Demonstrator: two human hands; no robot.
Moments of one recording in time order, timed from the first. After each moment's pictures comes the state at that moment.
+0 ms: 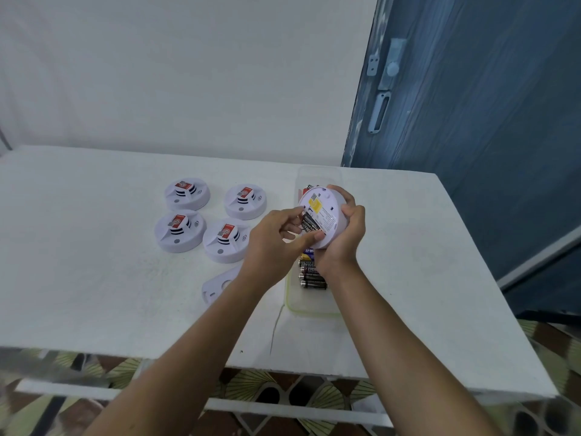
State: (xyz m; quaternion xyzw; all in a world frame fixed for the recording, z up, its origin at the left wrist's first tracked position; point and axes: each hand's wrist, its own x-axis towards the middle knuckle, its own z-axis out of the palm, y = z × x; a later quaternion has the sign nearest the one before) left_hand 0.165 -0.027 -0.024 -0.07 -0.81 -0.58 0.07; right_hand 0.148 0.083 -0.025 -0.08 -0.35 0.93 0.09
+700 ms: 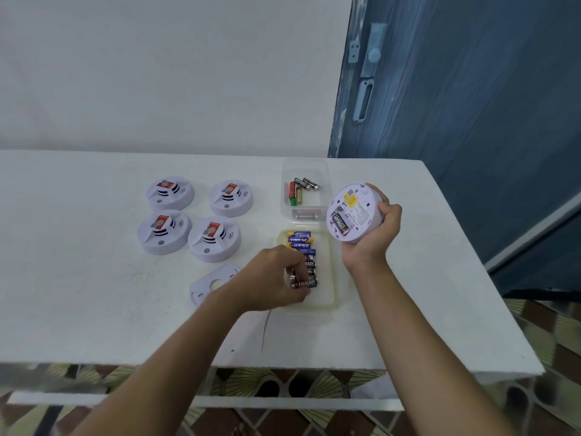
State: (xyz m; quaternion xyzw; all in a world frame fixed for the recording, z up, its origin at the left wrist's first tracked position) left_hand 0.183 -0.040 -0.040 -0.30 -0.89 -0.33 -0.07; right_hand 0.150 0.142 -0.035 -0.13 -0.32 0.92 0.19
